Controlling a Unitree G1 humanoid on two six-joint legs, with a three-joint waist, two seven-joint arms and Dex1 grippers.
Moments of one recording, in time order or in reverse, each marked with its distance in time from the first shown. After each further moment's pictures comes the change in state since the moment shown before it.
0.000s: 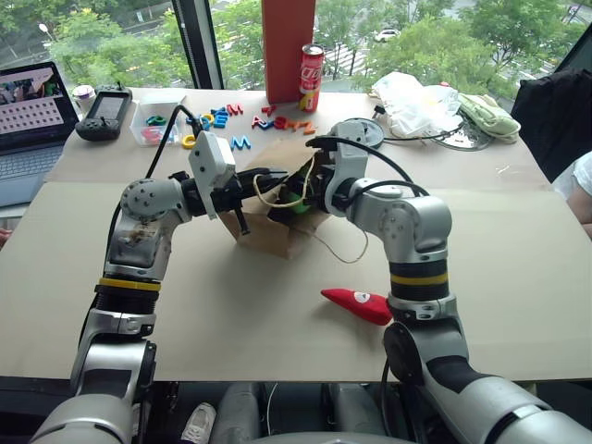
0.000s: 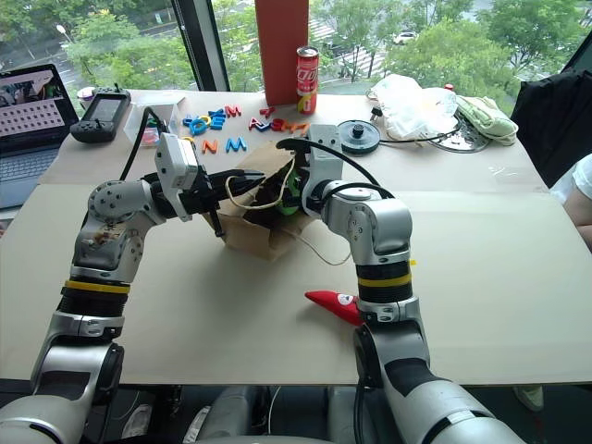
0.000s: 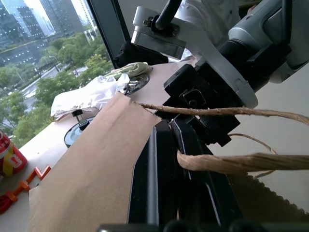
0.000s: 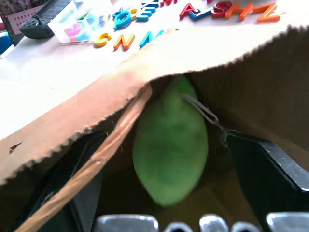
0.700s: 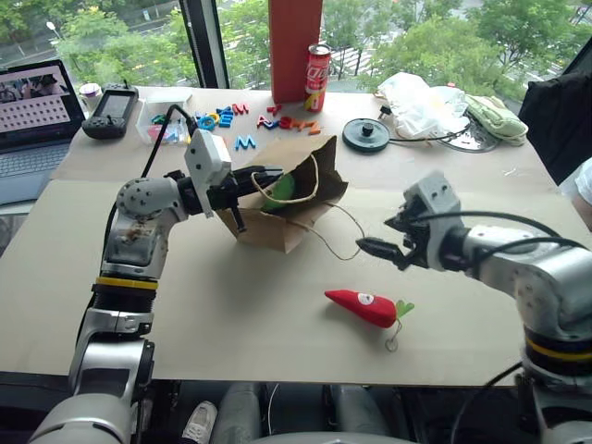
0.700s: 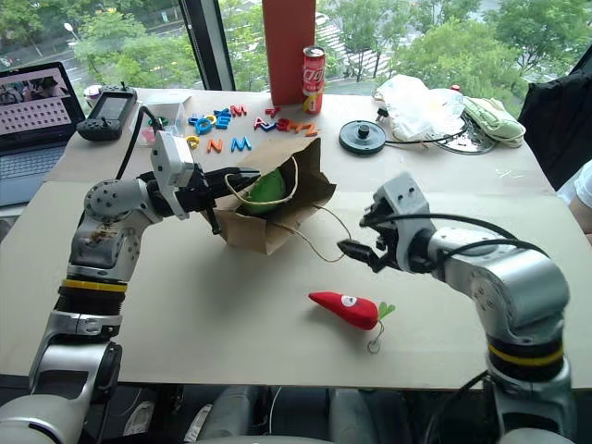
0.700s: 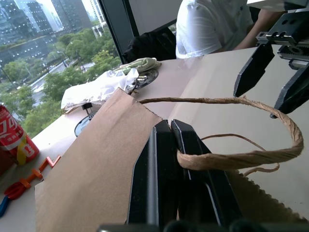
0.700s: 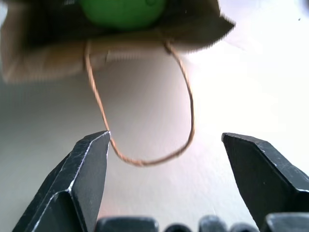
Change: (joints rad) left arm -0.001 0.014 0.013 0.026 0.001 -0.003 0.008; right arm 0.491 -0.776 0.001 -0.623 0.266 0.199 0.479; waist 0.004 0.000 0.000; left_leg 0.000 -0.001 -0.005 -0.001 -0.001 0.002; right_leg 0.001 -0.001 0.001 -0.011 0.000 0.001
